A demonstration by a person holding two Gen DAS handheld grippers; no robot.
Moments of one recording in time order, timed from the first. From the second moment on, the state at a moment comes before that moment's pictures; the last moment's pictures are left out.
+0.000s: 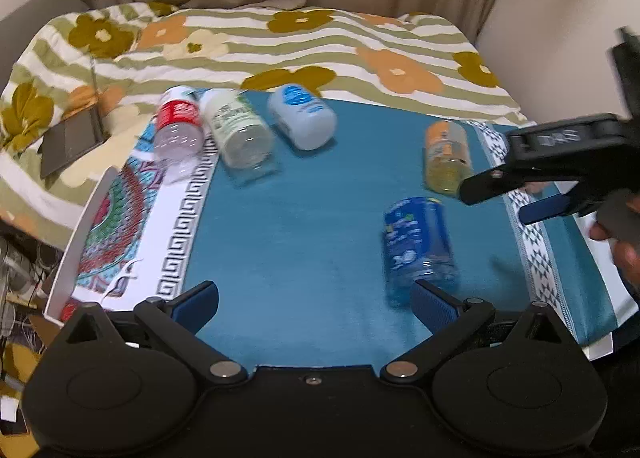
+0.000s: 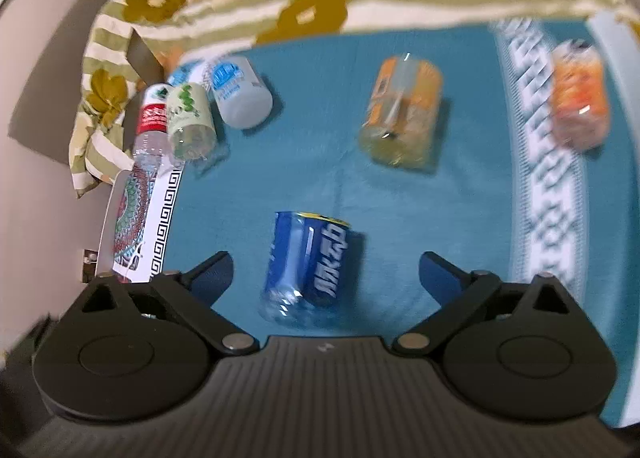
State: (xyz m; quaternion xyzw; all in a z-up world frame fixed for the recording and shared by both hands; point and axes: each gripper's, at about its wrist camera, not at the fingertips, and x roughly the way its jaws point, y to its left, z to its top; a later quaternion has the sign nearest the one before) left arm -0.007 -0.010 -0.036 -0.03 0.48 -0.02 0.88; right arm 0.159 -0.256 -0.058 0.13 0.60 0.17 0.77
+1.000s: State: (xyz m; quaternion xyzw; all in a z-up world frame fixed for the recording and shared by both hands) left arm 0.006 0.073 -0.047 -0.06 0.50 -0.03 0.86; right arm 0.167 -0.206 -0.066 0.16 0.55 0.14 0.81
